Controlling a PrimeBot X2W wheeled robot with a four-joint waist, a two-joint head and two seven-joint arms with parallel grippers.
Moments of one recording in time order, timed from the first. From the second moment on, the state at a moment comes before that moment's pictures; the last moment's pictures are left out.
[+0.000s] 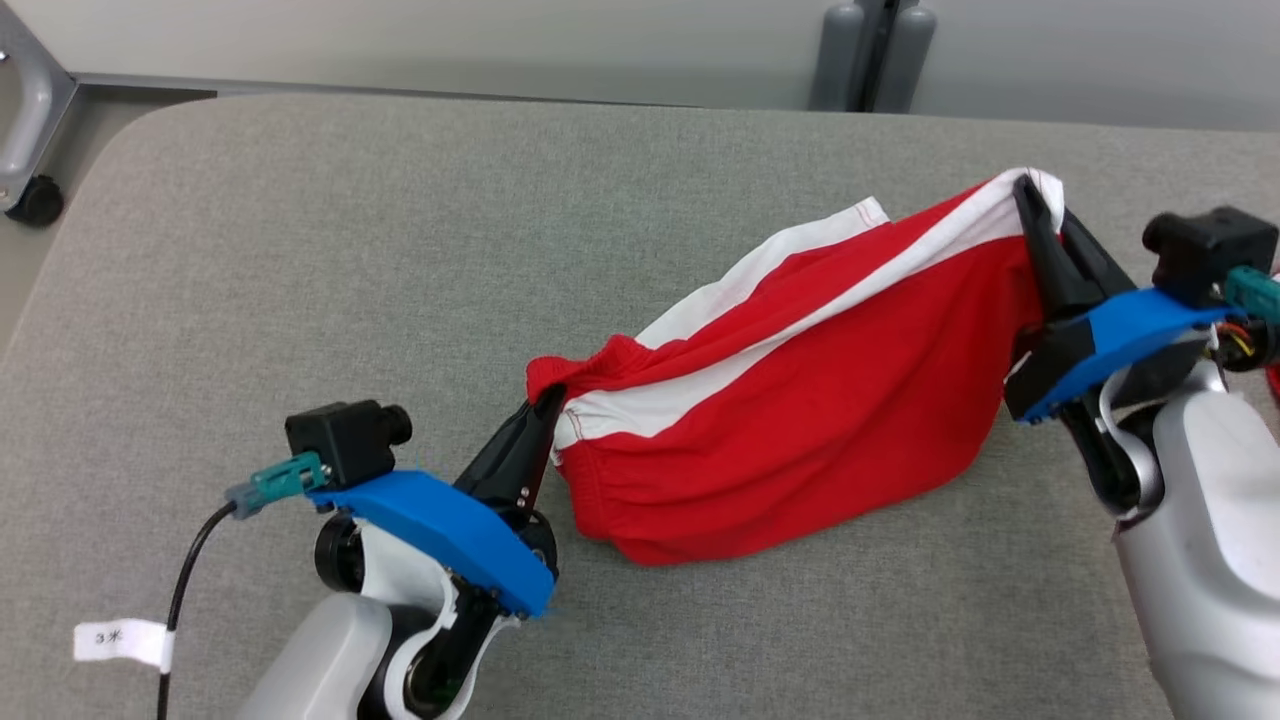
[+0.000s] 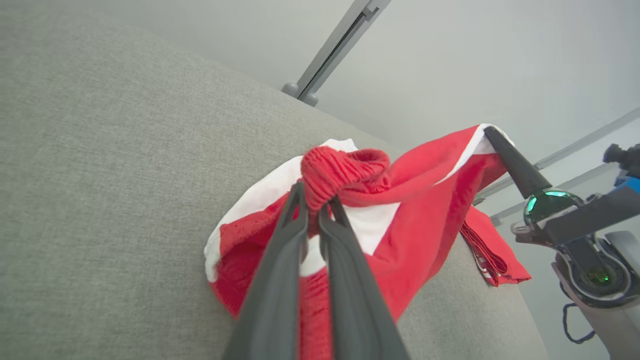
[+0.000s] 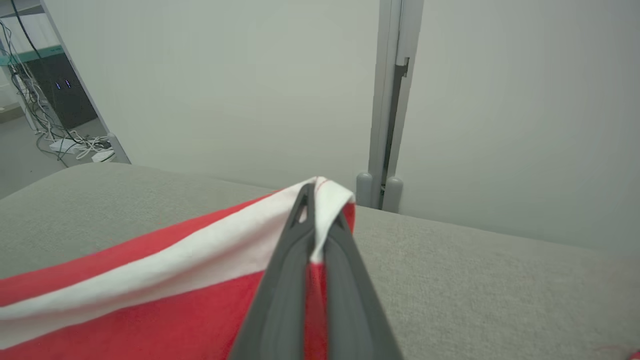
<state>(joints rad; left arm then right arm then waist) -0.25 0.26 -0.50 -0.03 -0.96 0.07 0.14 -0.56 -0.21 0.07 0.36 0.25 0.13 -0.01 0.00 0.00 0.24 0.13</state>
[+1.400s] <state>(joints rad) -0.33 0.28 -0.49 0.26 -0.80 0.07 -0.18 -0.92 -0.31 0.50 1.05 0.50 0.13 0.01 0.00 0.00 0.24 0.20</state>
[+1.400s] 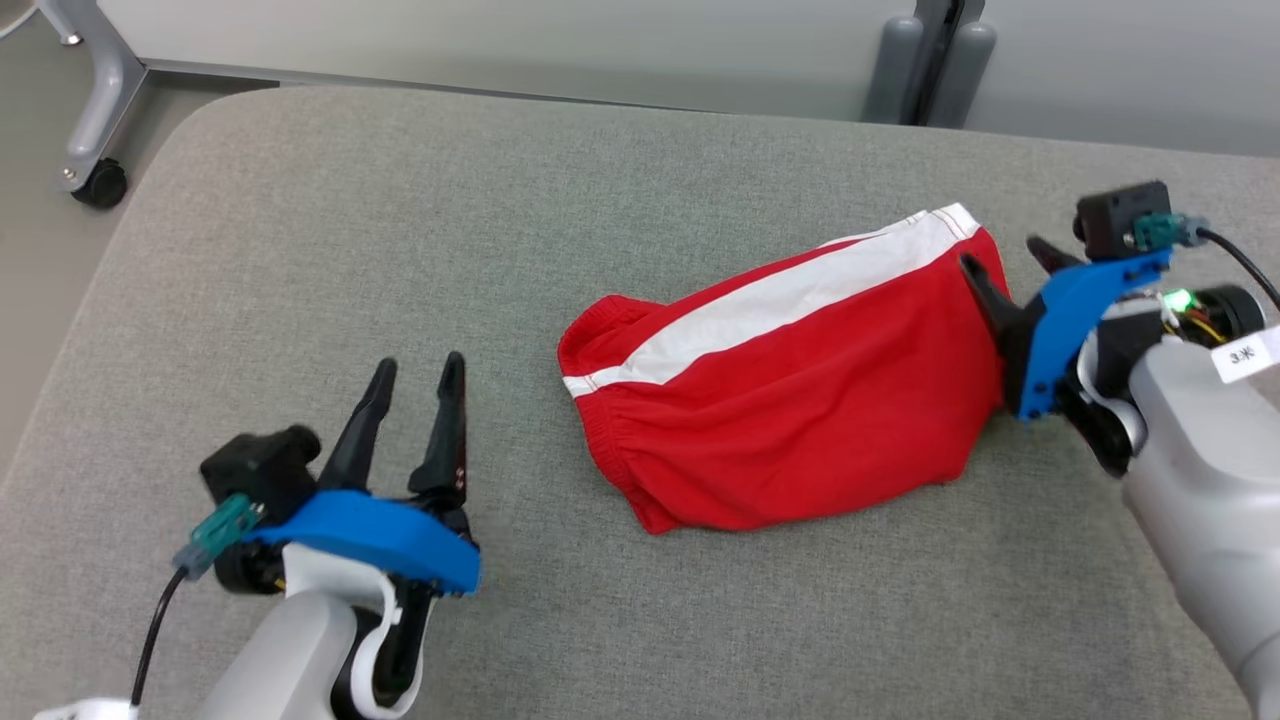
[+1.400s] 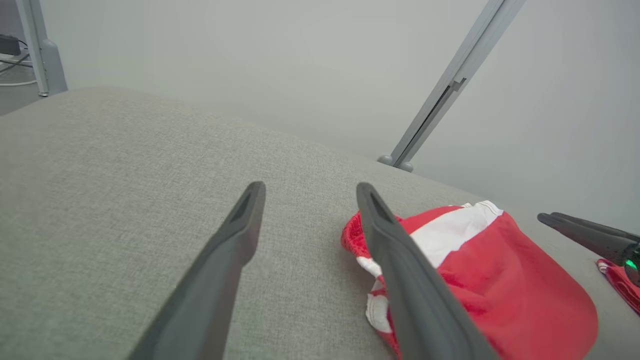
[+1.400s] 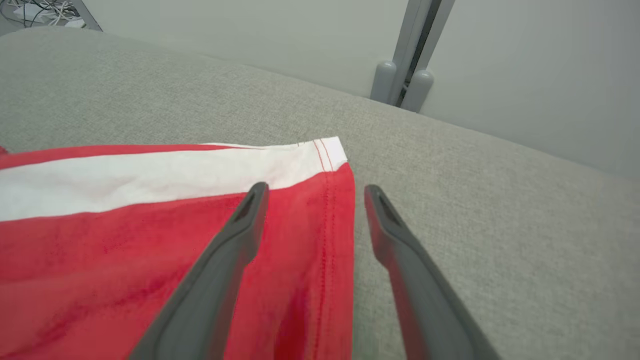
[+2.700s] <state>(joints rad) -0.17 0.28 -0.44 0.16 -0.74 0.16 -0.26 -0.75 -0.32 0.52 1.04 0.74 0.13 -0.15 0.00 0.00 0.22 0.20</state>
